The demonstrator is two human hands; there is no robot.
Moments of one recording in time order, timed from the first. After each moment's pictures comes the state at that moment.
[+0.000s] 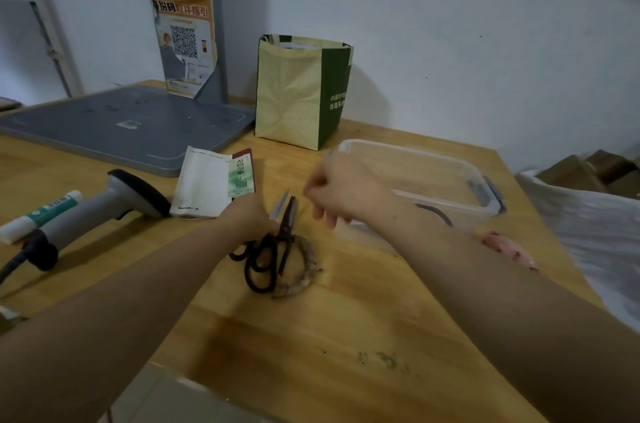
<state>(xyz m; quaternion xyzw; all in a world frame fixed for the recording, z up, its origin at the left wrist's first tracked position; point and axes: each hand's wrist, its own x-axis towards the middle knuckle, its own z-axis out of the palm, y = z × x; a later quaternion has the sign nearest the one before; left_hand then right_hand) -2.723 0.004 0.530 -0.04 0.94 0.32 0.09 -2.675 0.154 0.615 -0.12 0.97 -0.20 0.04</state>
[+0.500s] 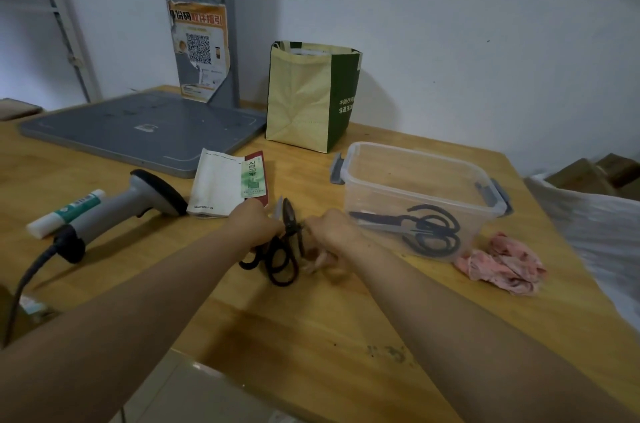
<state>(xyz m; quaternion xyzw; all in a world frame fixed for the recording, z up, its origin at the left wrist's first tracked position) -2.702 -0.002 0.526 -0.10 0.90 0.41 0.06 -2.686 0.133 0.540 0.09 0.88 -0.45 0.15</state>
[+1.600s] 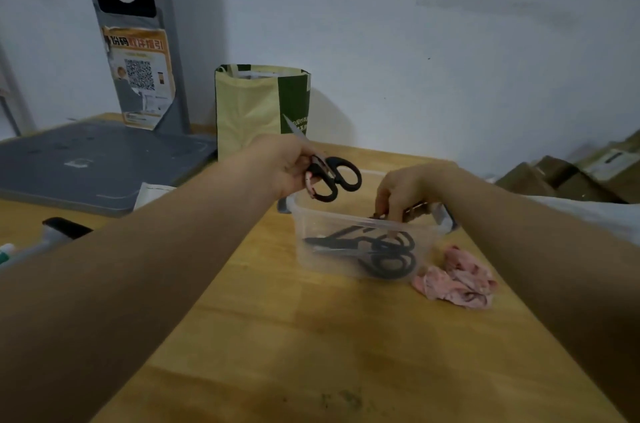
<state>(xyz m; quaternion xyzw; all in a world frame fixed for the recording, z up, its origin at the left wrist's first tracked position) -2.714 0.107 0.660 -0.04 0.60 0.79 0.15 -2.741 0.307 0.644 0.02 0.96 -0.11 0.27</state>
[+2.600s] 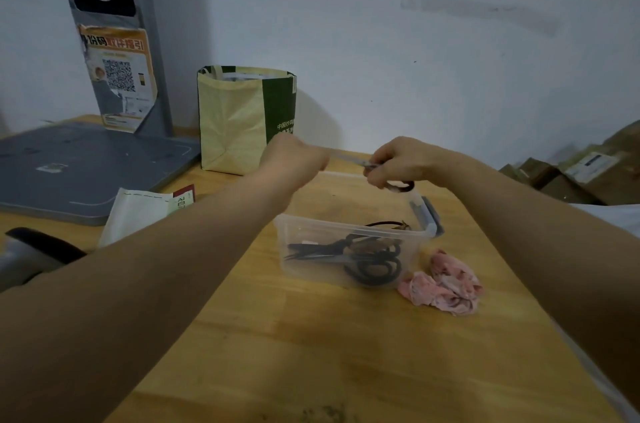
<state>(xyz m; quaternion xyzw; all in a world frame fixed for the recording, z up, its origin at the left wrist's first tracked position) -2.715 0.135 0.653 0.03 0.82 0.57 -0.02 -2.725 0.316 0.672 0.00 0.98 -0.21 0.01</state>
